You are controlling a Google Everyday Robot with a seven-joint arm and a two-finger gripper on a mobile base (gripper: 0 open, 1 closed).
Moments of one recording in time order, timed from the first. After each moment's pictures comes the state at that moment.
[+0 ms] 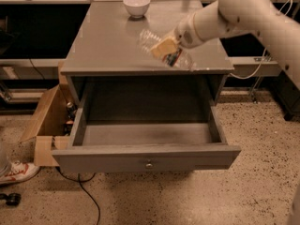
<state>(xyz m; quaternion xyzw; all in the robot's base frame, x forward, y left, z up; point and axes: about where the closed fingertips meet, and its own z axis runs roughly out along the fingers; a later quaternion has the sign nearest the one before) 0.714 -0.040 0.897 -0.45 0.77 0.19 0.41</state>
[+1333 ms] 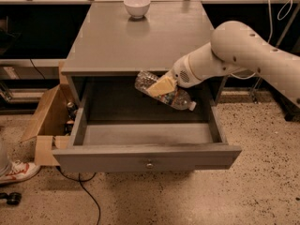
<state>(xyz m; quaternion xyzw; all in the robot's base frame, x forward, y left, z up) 0.626 -0.037 0.807 -0.43 0.81 0.22 0.33</state>
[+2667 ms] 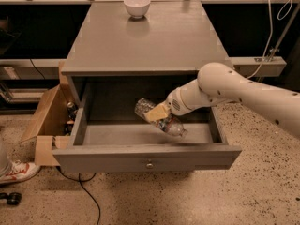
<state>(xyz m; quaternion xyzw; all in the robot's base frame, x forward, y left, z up) 0.611 -0.033 0.697 -0.35 0.86 0.25 0.27</state>
